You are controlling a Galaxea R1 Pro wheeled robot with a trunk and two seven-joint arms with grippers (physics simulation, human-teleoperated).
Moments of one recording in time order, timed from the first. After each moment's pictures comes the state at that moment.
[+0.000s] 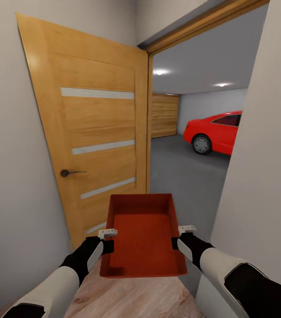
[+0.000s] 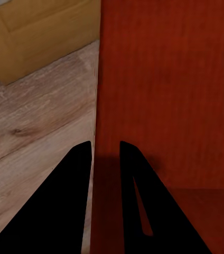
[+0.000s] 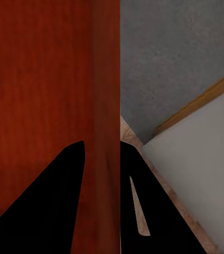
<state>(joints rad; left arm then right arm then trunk) -0.72 -0.10 -0.07 -0.46 0.20 0.50 0.15 -0.92 0.09 0.54 -0.09 -0.54 0.31 -0.24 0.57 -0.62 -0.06</state>
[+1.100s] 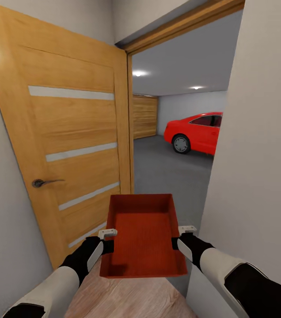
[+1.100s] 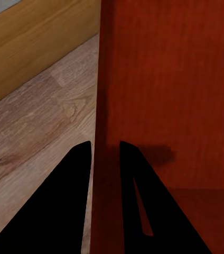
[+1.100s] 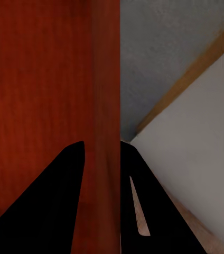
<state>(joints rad) -0.72 -0.10 -0.07 -0.46 0.19 0.50 0.15 -0.92 0.09 0.55 -0.09 -0.54 0.31 -0.24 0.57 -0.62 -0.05</state>
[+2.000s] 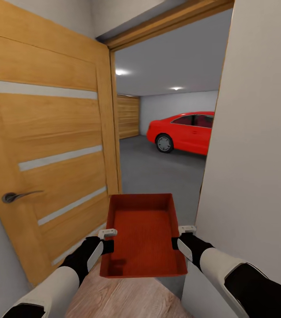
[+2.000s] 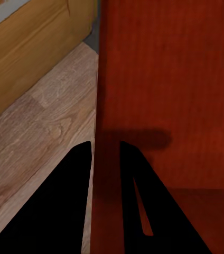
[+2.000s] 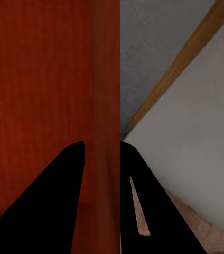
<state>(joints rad) -0.72 -0.10 -0.07 -0.46 0.19 0.50 0.15 -0.92 0.09 0.54 -0.09 -0.54 0.31 -0.24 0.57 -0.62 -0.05</state>
